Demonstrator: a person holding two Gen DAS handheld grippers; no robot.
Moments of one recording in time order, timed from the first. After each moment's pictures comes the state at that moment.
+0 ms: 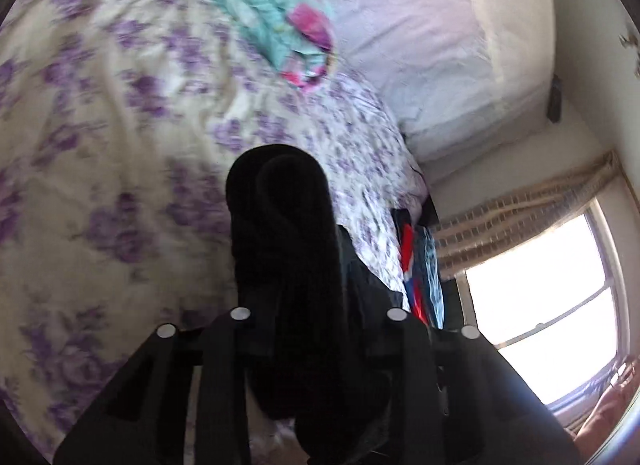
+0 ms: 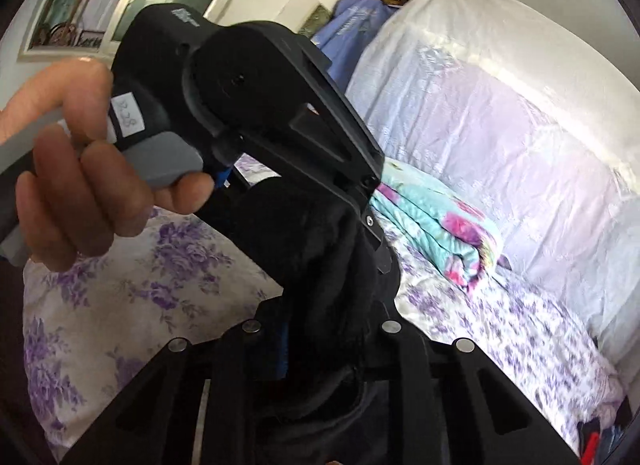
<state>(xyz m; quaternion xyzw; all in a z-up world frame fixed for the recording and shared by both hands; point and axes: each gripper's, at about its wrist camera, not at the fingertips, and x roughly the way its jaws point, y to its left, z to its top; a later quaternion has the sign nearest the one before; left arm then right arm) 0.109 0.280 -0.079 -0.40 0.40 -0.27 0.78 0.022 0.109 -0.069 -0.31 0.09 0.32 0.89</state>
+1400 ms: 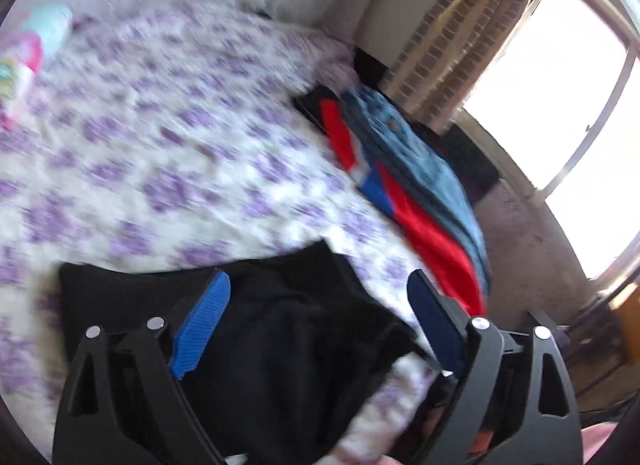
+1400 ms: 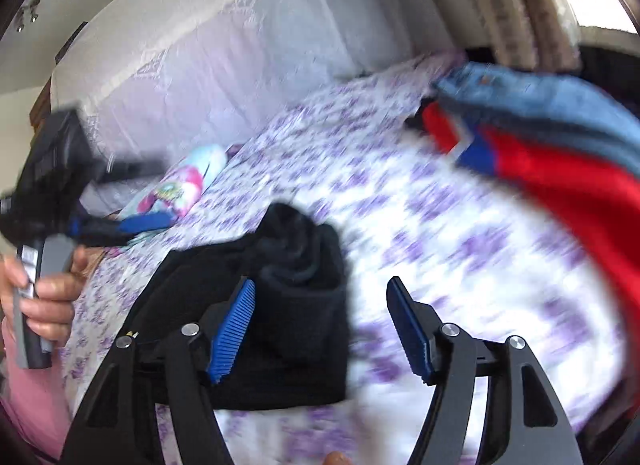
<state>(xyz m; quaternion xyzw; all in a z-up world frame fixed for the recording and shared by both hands) 0.160 -0.111 -0.009 -0.07 0.41 -0.38 0.83 0.005 -0.337 -0.097 0.18 0.22 0.02 0.96</state>
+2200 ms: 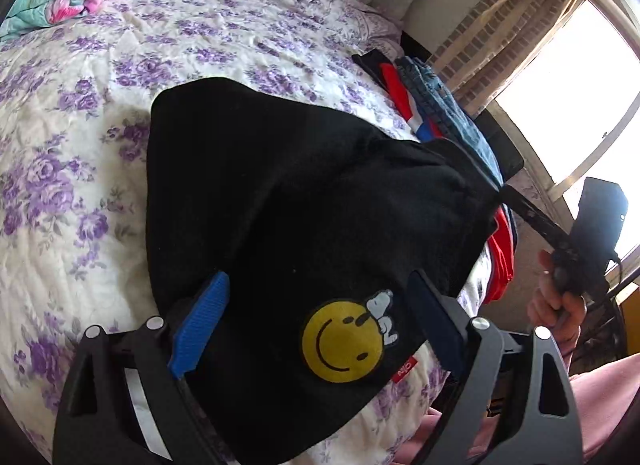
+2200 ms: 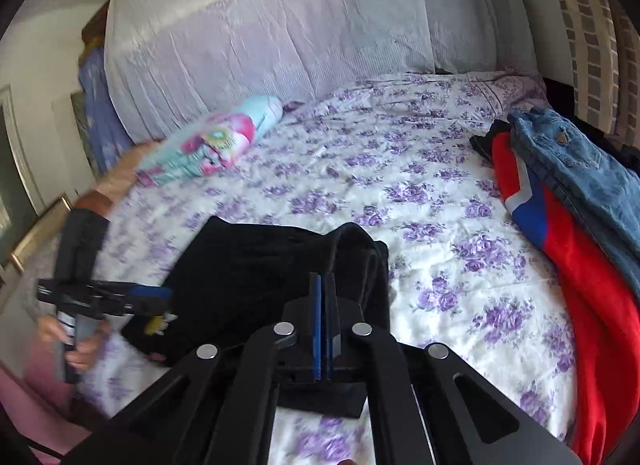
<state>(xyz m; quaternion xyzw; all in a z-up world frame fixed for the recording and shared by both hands) 0.121 -0.016 -0.105 -0.11 0.47 -0.35 0.80 0.034 -0.320 -0.050 0.08 0.29 0.13 0.95</state>
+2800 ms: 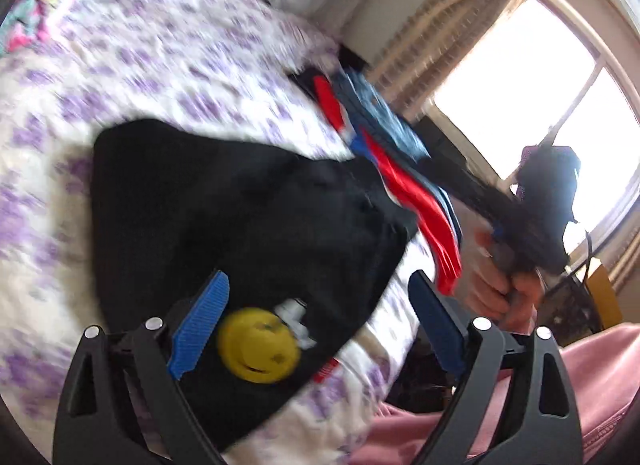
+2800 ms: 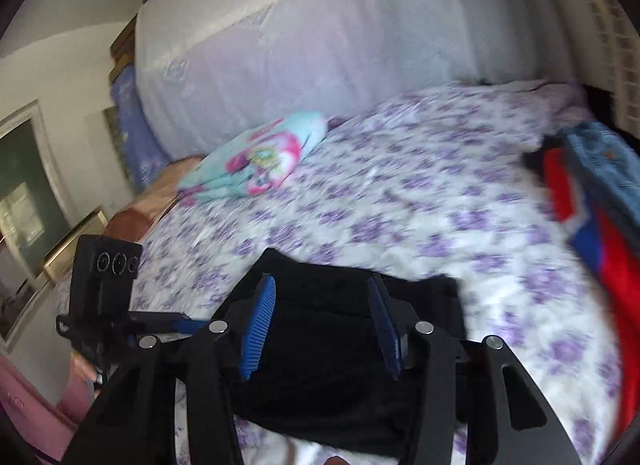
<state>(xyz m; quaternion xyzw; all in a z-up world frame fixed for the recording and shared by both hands) 0.099 -0.031 -0.086 -0.12 0.43 -0.45 0.77 0.062 -0.276 -0.037 0.09 0.27 0.21 0.94</state>
